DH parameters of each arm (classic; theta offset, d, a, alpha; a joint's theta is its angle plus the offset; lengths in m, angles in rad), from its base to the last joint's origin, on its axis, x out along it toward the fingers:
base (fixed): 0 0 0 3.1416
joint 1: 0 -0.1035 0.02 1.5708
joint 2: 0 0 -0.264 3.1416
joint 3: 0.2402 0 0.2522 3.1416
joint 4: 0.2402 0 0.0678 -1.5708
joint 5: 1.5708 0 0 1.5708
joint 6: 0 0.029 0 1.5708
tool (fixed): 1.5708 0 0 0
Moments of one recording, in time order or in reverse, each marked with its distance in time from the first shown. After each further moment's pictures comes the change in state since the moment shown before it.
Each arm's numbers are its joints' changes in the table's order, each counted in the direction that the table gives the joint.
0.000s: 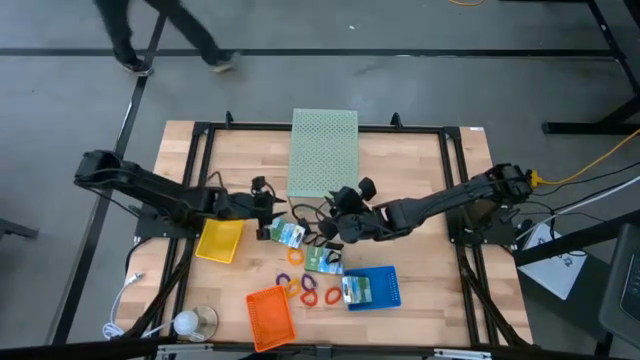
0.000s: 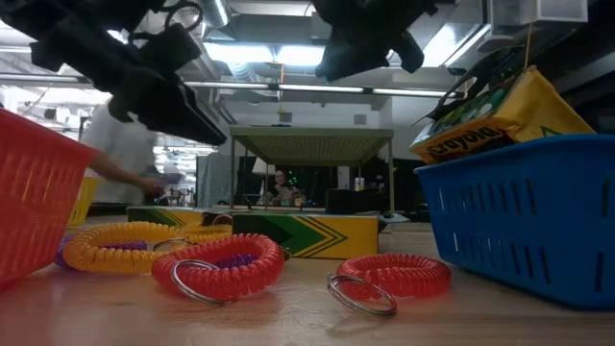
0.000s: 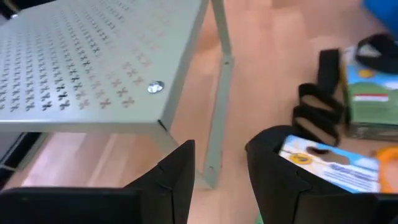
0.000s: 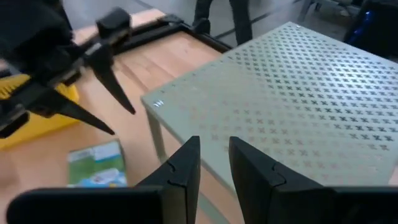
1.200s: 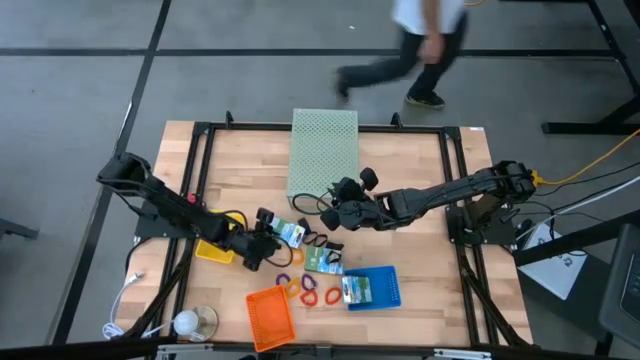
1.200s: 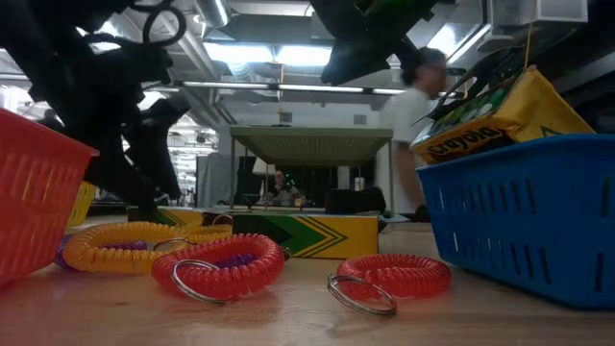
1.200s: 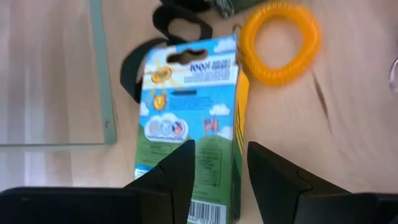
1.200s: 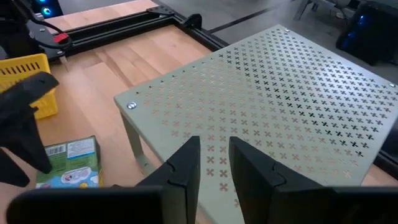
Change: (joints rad) left arm 0.307 0.276 0.170 0.361 -0.056 0.015; right arm 0.057 -0.035 0.000 0.033 -0.054 -0.084
